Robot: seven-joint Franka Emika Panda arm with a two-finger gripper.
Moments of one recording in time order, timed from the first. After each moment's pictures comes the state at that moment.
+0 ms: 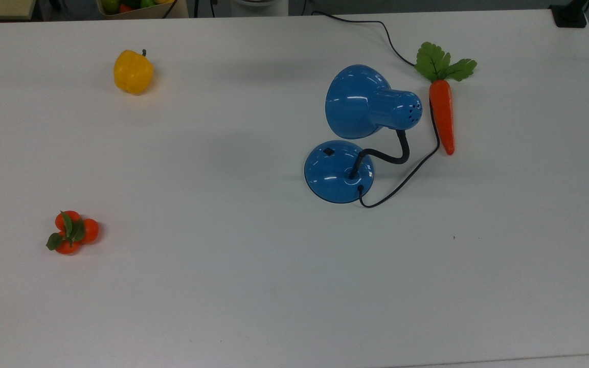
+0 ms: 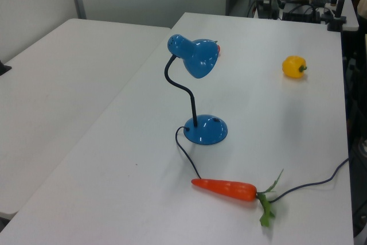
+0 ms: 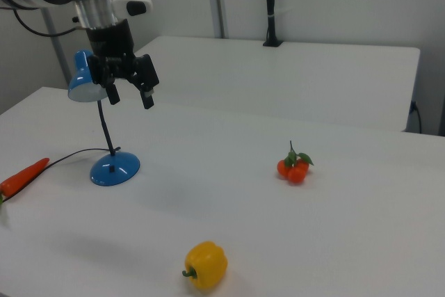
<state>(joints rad) -0.05 0.01 0.04 -1.57 -0.10 1.54 -0.02</state>
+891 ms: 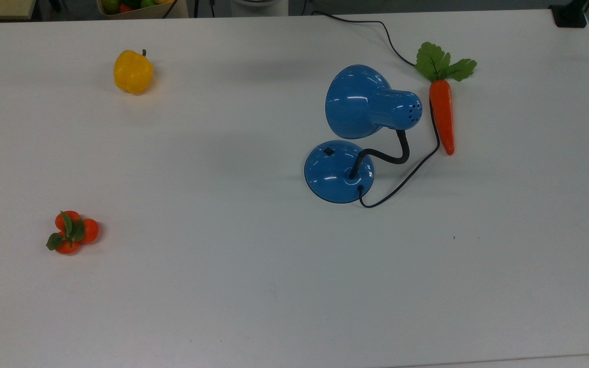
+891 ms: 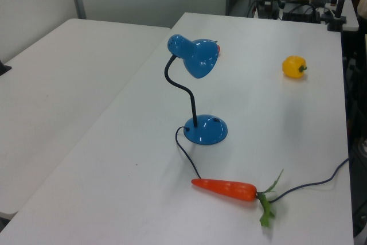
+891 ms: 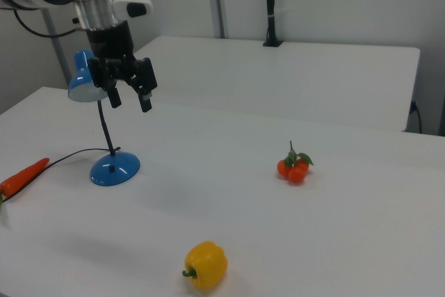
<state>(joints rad) -0.05 0.01 0.04 -1.57 -0.10 1.53 -0.02</state>
